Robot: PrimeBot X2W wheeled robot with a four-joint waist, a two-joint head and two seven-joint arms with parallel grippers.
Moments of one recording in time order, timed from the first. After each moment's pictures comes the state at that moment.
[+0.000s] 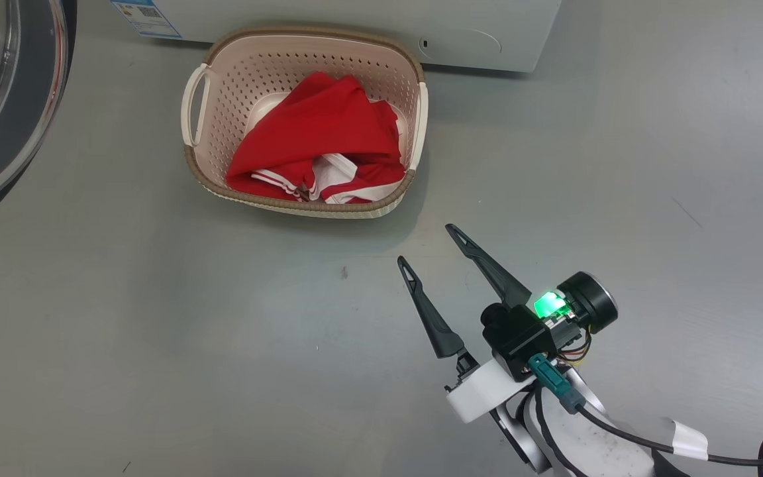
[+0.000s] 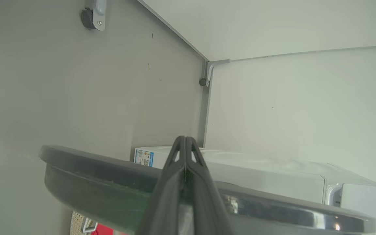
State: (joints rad) left arm -0.97 0.82 0.70 1.22 -1.35 0.06 0.66; right arm -0.30 -0.07 0.65 0.19 0.12 -0.13 -0.26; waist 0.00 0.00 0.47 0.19
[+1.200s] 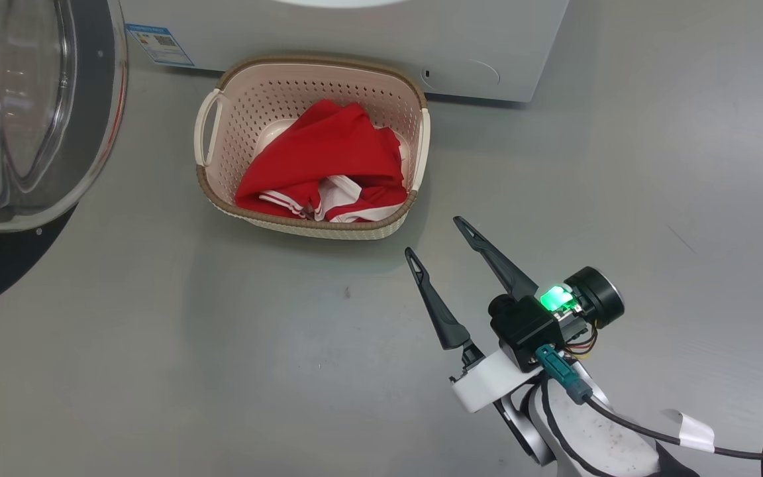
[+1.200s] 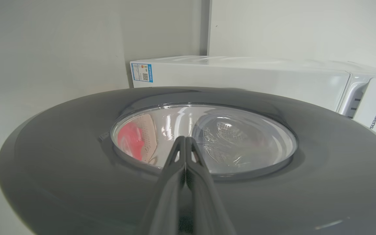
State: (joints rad) left arm -0.99 0.77 0.58 1.26 -1.35 -0.06 1.09; right arm -0.31 -0.07 0.63 0.19 0.13 -0.13 -0.26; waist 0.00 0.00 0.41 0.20
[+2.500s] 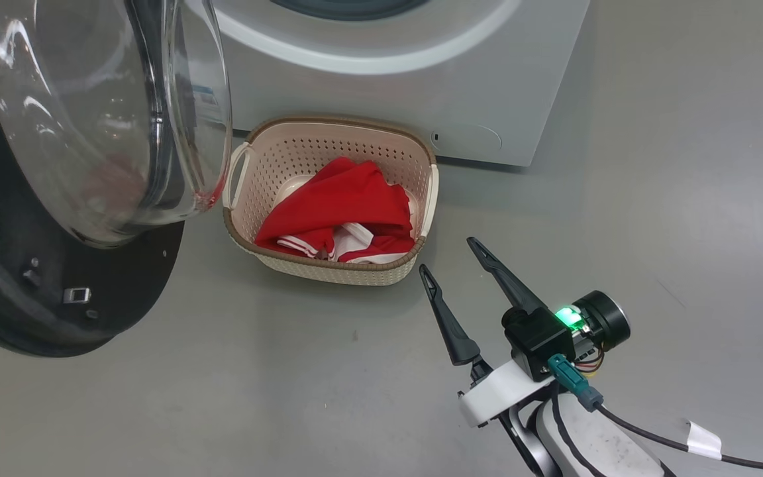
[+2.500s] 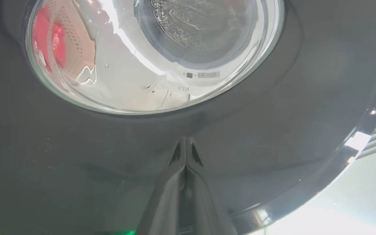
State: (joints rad) left arm -0.88 0.48 0.58 1.09 -1.50 -0.12 1.53; right arm -0.26 -0.06 0.61 0.21 0.18 -0.13 -0.26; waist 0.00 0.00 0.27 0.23
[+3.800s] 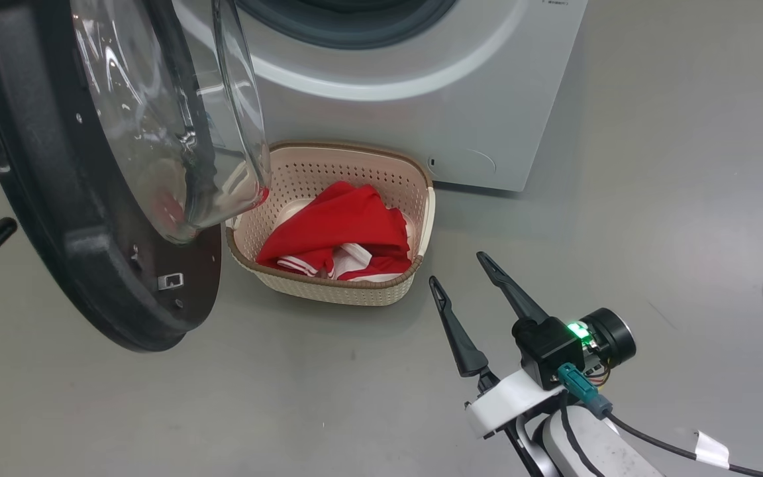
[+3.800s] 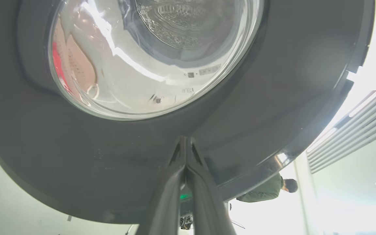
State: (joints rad) left arm -0.60 0.27 0.59 0.58 -1.51 -0.12 1.39; right arm -0.21 -0.06 0.59 0.21 0.21 -0.13 -0.26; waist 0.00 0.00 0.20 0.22
